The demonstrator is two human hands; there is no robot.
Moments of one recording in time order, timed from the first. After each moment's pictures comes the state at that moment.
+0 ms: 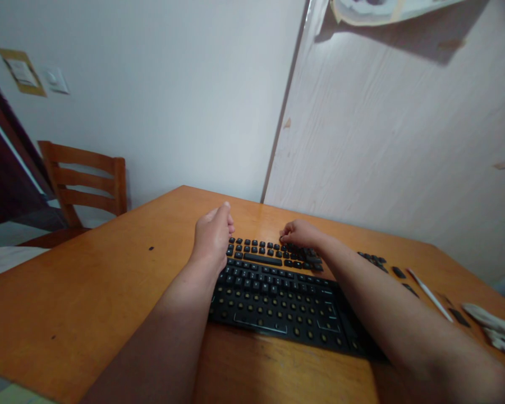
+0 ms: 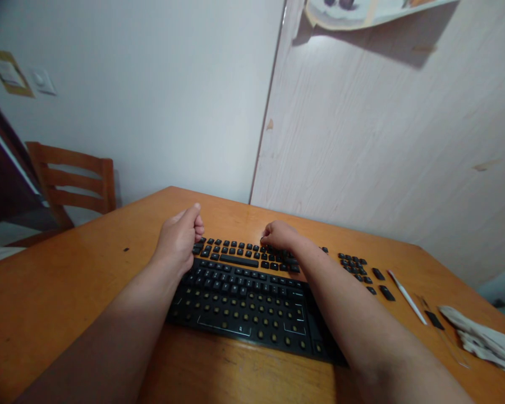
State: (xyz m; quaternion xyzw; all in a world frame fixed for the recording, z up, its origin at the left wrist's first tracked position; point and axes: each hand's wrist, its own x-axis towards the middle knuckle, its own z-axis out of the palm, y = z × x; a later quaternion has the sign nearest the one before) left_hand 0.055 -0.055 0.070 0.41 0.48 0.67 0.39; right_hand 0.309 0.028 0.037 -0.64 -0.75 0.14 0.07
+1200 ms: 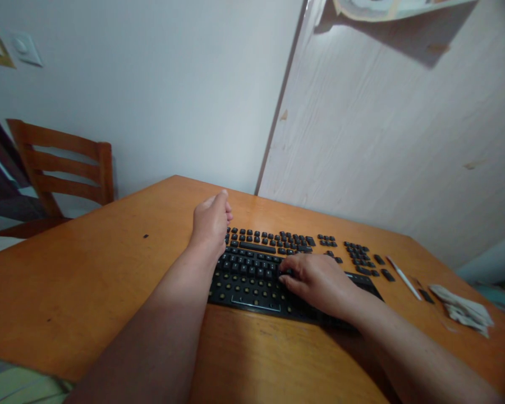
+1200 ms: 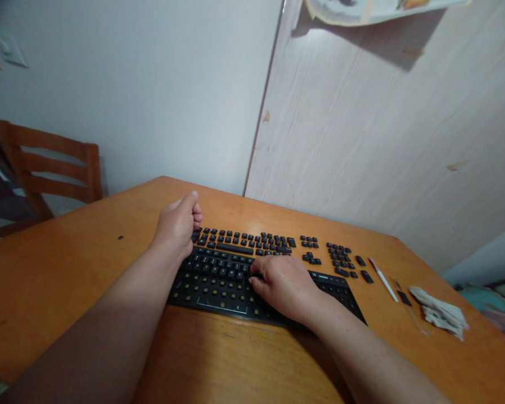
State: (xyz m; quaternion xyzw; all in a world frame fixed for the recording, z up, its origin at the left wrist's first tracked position) left_hand 0.057 -0.055 0.071 0.40 0.47 0.68 0.40; right_hand 0.270 -0.160 0.074 -0.55 -0.83 0.01 0.04
